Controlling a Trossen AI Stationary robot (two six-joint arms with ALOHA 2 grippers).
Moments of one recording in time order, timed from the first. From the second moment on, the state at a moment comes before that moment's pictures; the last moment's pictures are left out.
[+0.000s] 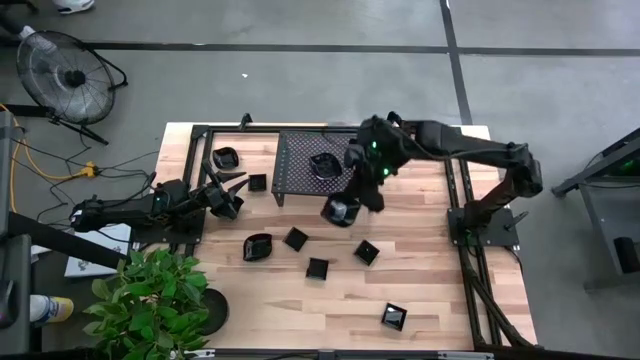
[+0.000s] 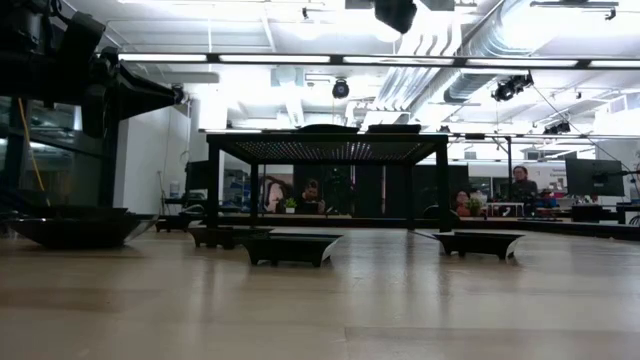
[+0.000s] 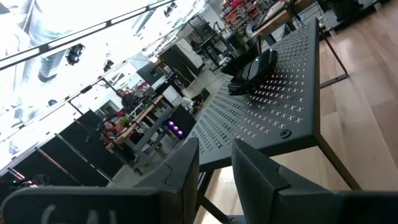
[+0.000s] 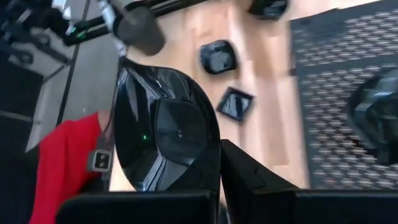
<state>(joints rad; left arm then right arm) 0.07 0.01 0.01 0.06 -0.43 0.74 -0.17 1.56 1.69 -0.95 -0.40 0.15</state>
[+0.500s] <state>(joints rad) 0.07 0.01 0.01 0.06 -0.43 0.74 -0.39 1.68 1.69 -0.90 -0.53 0.06</state>
